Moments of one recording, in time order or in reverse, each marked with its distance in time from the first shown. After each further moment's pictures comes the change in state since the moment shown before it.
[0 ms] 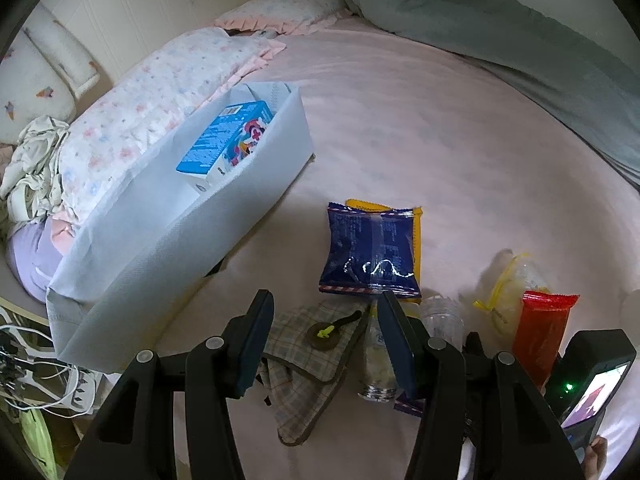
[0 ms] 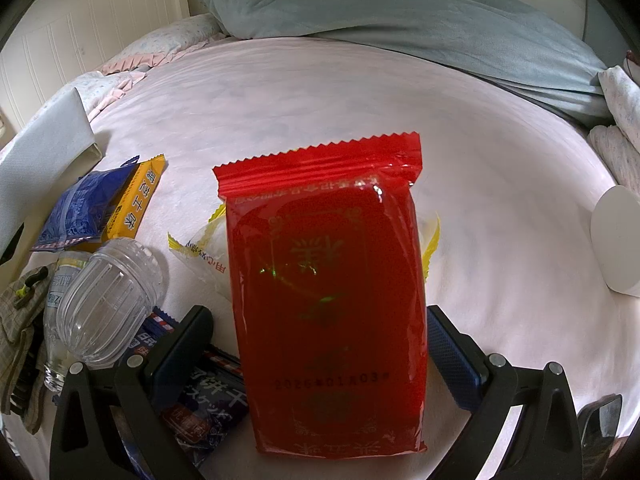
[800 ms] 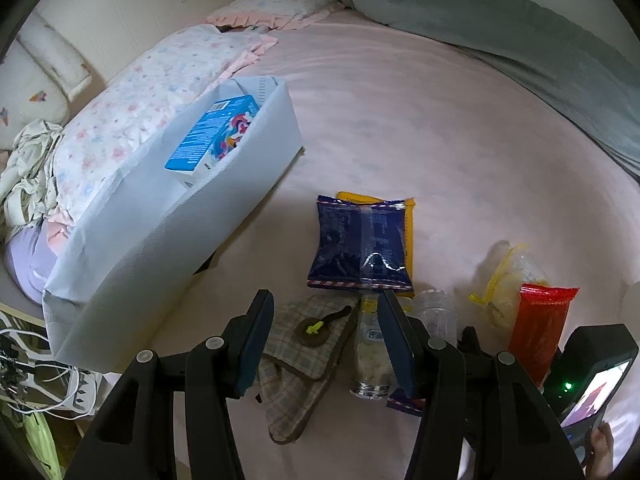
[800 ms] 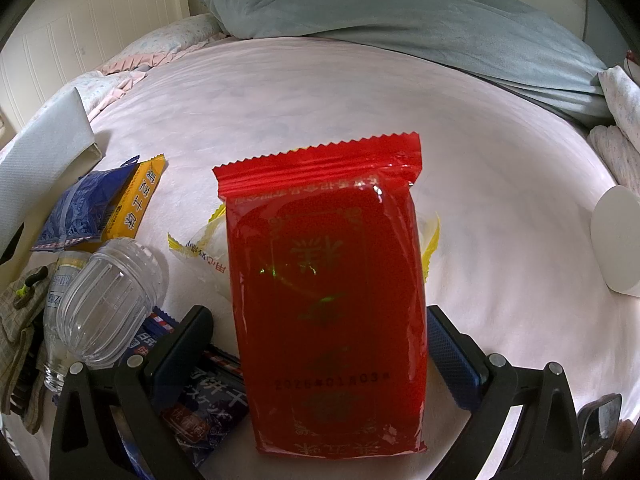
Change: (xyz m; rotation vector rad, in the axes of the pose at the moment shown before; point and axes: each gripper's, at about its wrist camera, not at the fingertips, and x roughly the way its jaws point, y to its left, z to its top) left arm 0.002 -0.010 0.000 0.024 0.019 -0.003; right arm 0.000 0.001 0.001 0.000 0.001 0.000
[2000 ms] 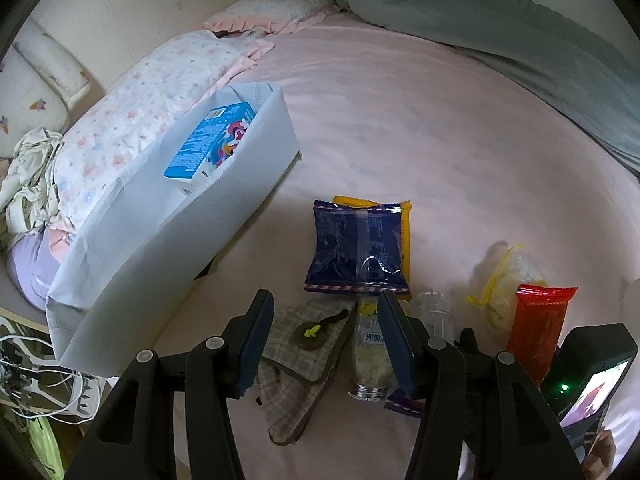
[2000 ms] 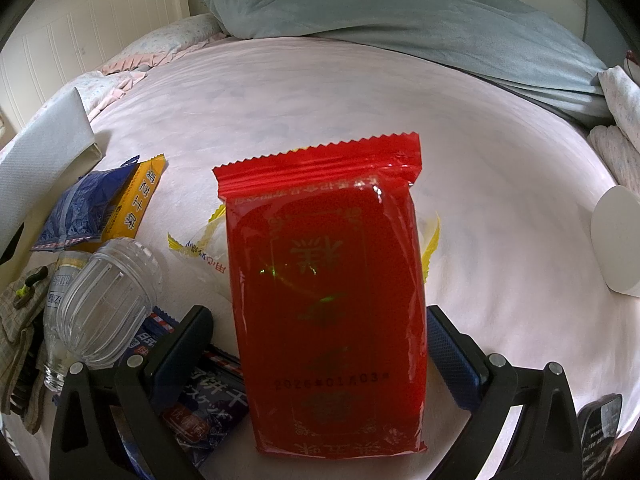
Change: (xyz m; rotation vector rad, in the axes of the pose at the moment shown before) left arm -0.001 -0.001 0.002 0.018 -0.009 0.010; right arm 0.000 0.001 0.001 0.000 0.000 0.000
